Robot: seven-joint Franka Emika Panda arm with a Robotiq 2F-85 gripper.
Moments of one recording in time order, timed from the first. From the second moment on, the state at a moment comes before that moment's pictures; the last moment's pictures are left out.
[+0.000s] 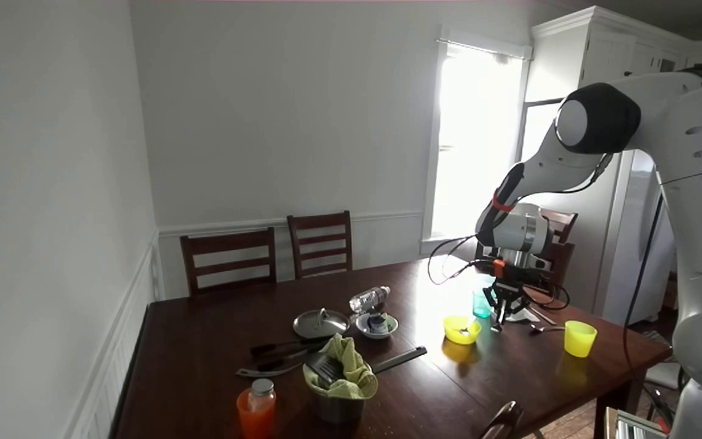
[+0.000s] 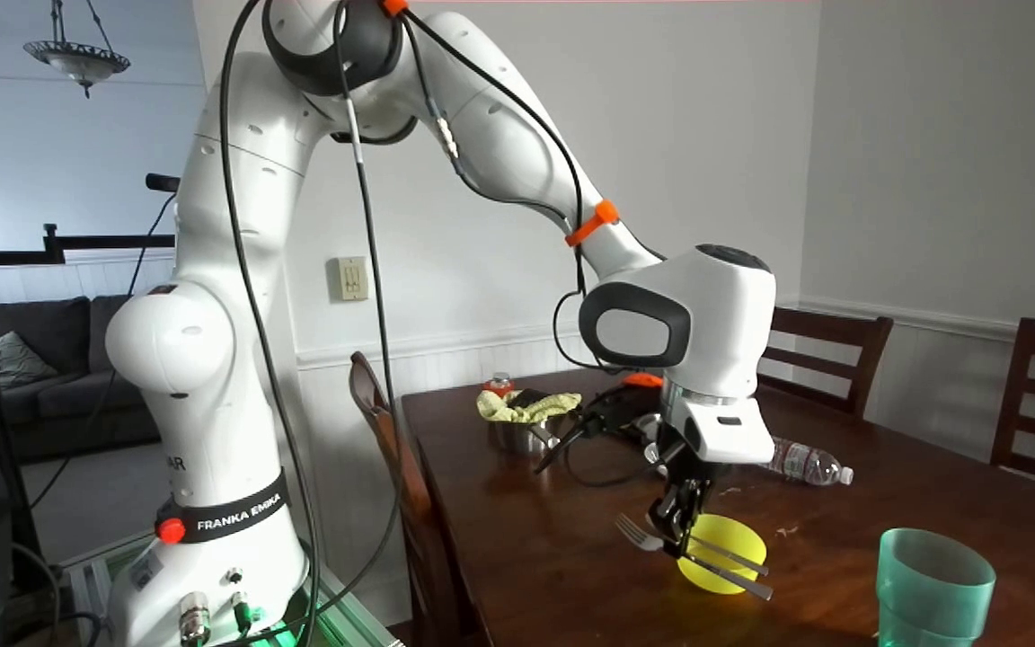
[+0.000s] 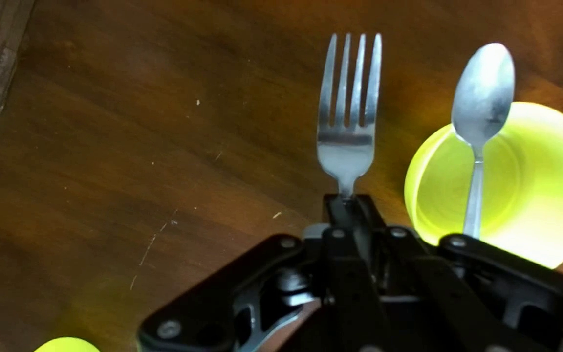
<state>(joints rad) -0.48 0.39 -0.41 -2.17 0.42 2.40 0.37</state>
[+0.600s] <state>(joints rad) -0.48 0.40 -0.41 -2.17 0.42 2.40 0.37</state>
